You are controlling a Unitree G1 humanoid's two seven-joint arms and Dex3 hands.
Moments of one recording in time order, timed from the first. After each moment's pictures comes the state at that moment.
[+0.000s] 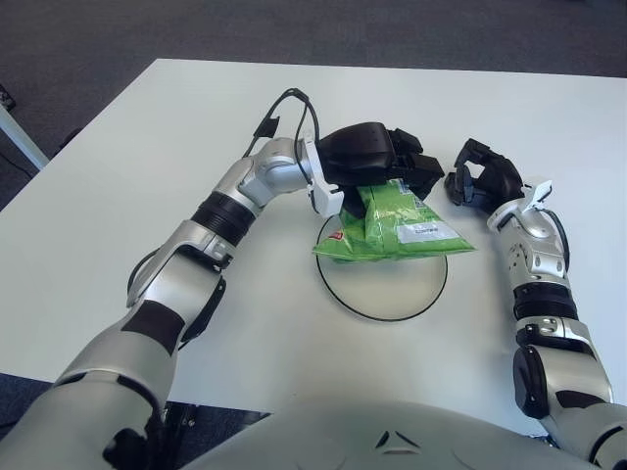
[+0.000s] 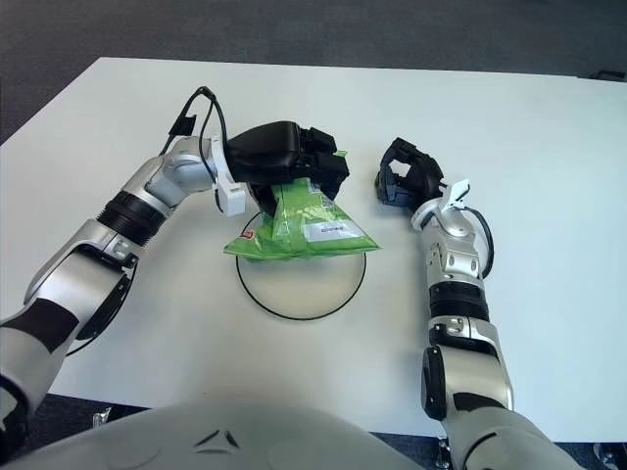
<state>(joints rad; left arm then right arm) -0.89 0.25 -0.46 0.51 0.45 -1.01 -0.29 -0.42 -0.30 -0.21 0.50 0.25 0.01 0.35</state>
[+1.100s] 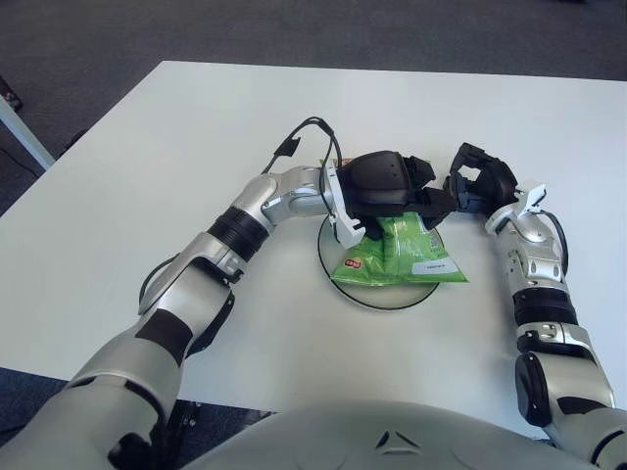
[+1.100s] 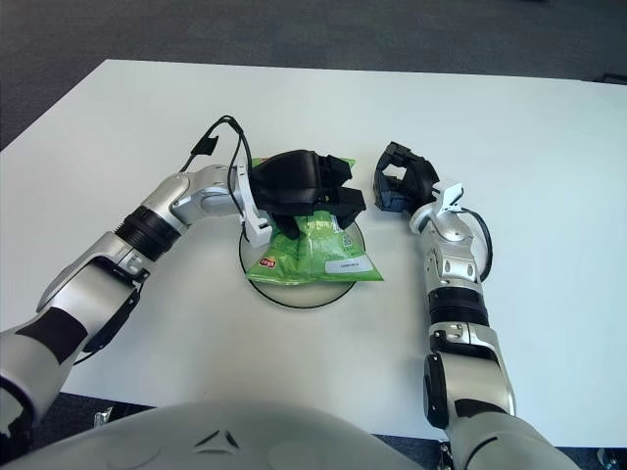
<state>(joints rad) -0.84 0.21 -0.55 0.50 0.75 -0.97 -0.03 -0.39 -0.30 -0.17 0.46 0.20 -0.03 0.32</state>
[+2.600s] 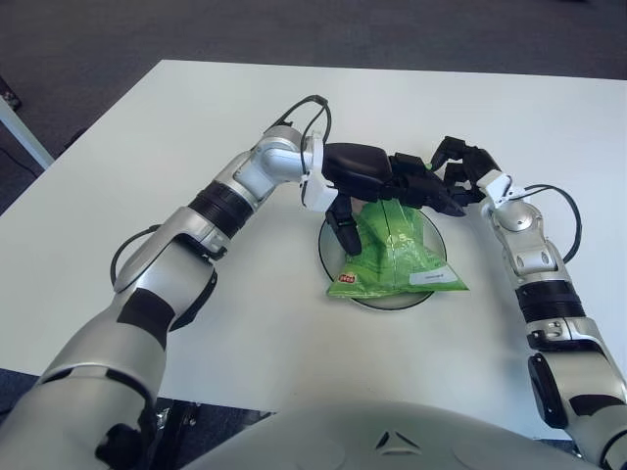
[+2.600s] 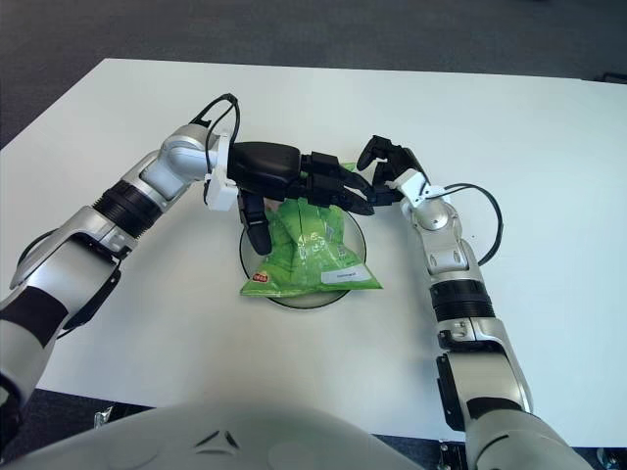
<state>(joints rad) -0.98 0.31 -0.62 0.55 -0.06 -0.94 -0.92 -0.41 -0.45 0.09 0.40 -0.33 -0.16 0.02</state>
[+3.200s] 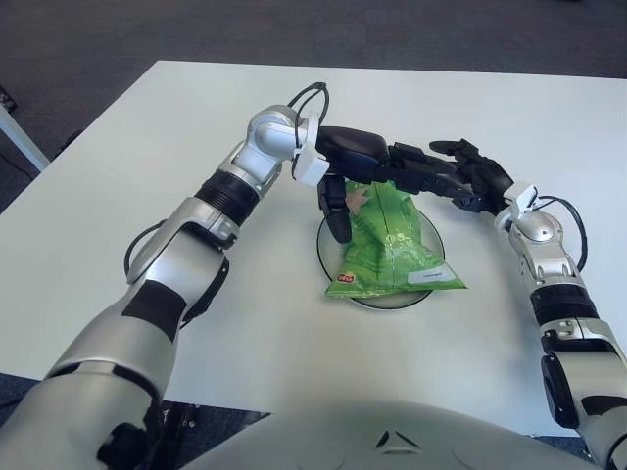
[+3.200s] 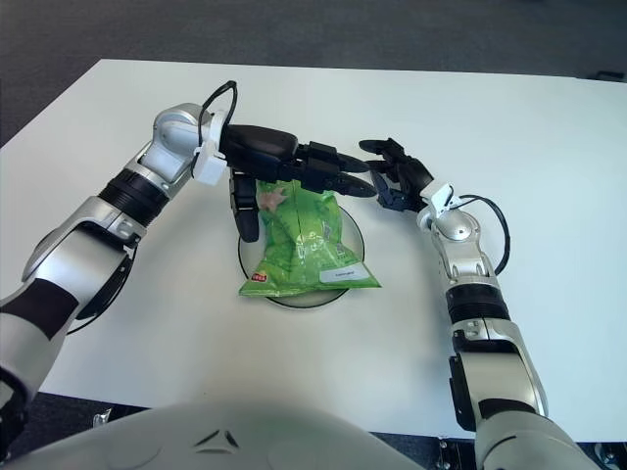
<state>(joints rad) -1.02 0.26 -0.50 0.61 -0.21 -0.90 -1.14 -0.44 -0.41 -0.06 0.55 0.12 -0.14 0.35</state>
